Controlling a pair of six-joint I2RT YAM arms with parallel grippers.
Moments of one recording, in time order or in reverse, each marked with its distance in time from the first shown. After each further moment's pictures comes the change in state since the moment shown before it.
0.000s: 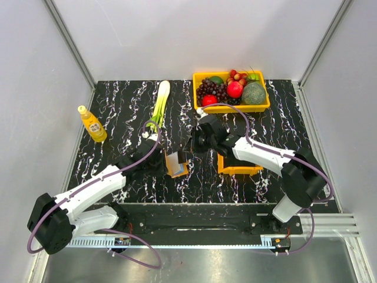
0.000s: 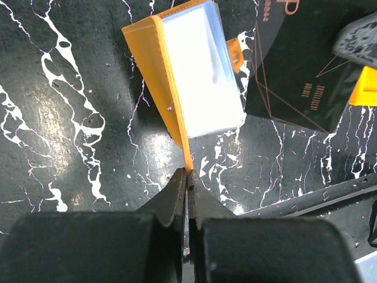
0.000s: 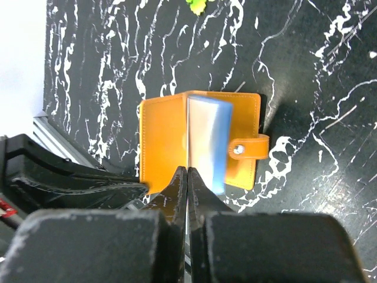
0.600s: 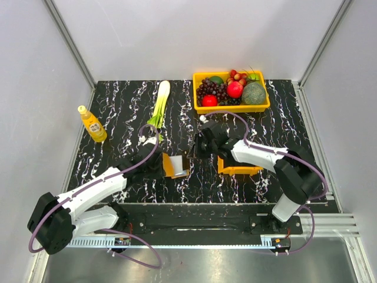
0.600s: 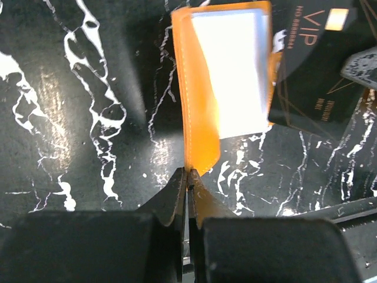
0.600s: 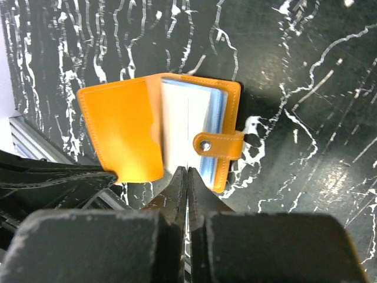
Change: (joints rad) left arm 0.001 0.003 -0.057 0.022 -0.033 -0.043; right arm -0.018 0.030 -0.070 0.030 -0.012 0.029
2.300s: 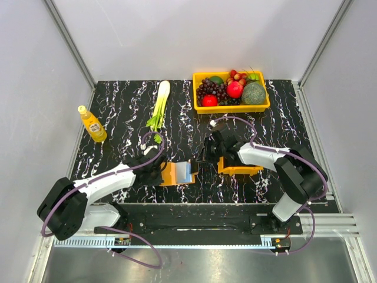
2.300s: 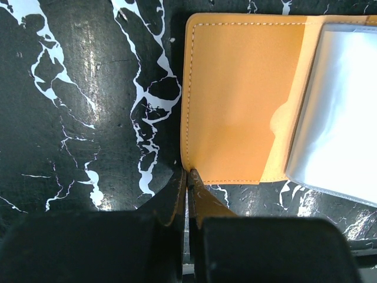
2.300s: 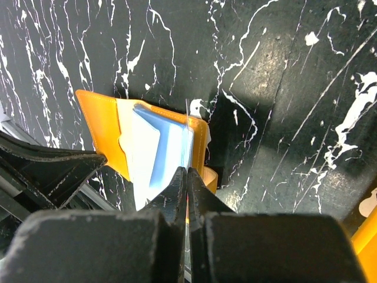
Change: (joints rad) left arm 0.003 0.155 -0.060 -0.022 -0.051 -0.055; right arm -0.099 -0.006 -0.148 0.068 -0.074 0.011
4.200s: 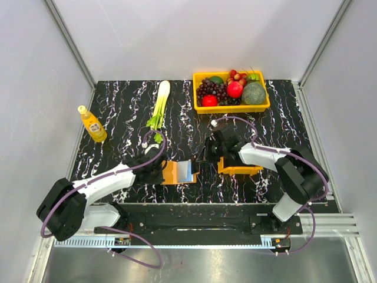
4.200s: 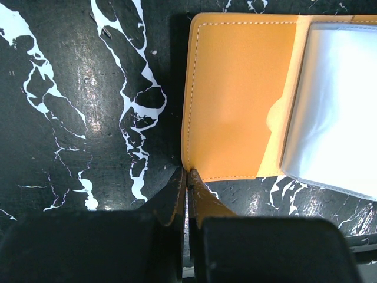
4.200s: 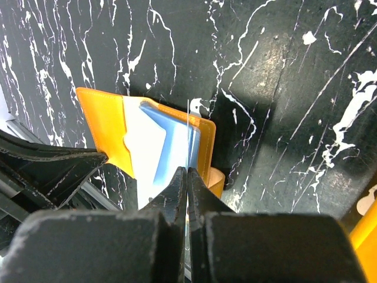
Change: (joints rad) left arm 0.000 -0.008 0.007 0.028 0.006 0.037; right arm -0.006 -0.020 -0.010 0.002 -0.016 -0.005
